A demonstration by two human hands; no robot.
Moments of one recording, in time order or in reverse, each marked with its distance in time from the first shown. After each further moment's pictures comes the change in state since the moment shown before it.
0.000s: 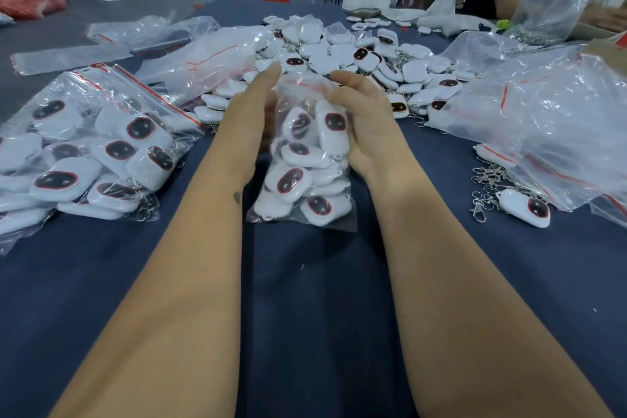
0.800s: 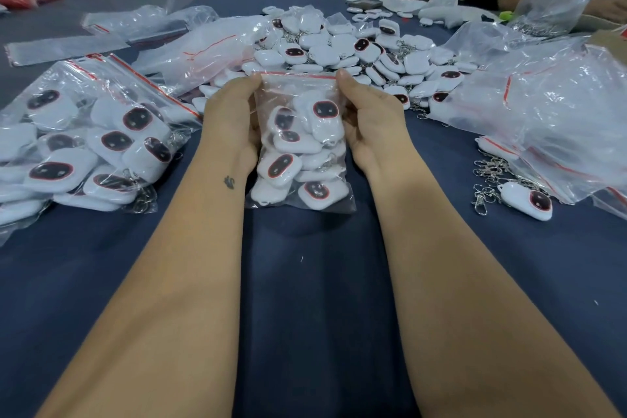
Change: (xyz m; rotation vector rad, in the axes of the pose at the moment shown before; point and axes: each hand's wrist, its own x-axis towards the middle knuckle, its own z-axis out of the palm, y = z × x) left_hand 0.019 -0.010 -0.003 -0.406 0.221 -0.055; right_hand 0.000 0.004 -0.009 -0.081 0.168 0.029
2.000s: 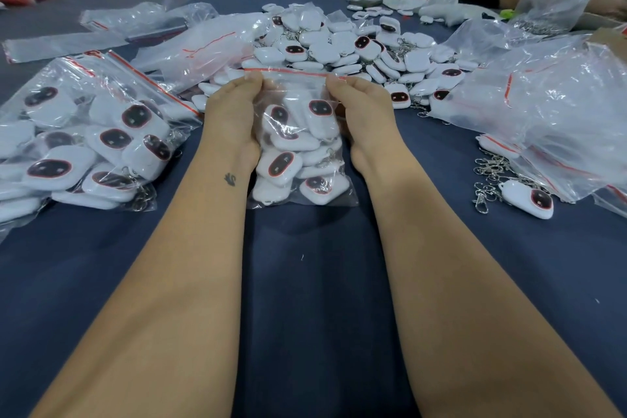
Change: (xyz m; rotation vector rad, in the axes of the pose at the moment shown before) left_hand 0.004 -0.004 0.000 -0.034 0.037 0.051; right_hand -0.002 0.006 0.005 -0.284 -0.041 -0.089
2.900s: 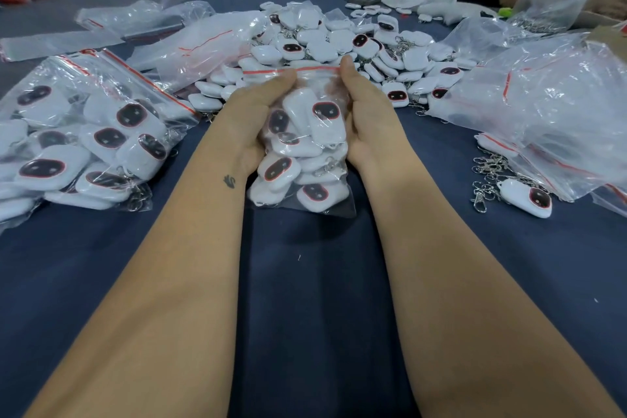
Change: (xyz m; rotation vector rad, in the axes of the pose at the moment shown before) left_hand -0.018 0.003 0.007 0.085 -0.321 -0.149; right_hand 0.005 0.000 0.004 0.440 -0.019 0.172
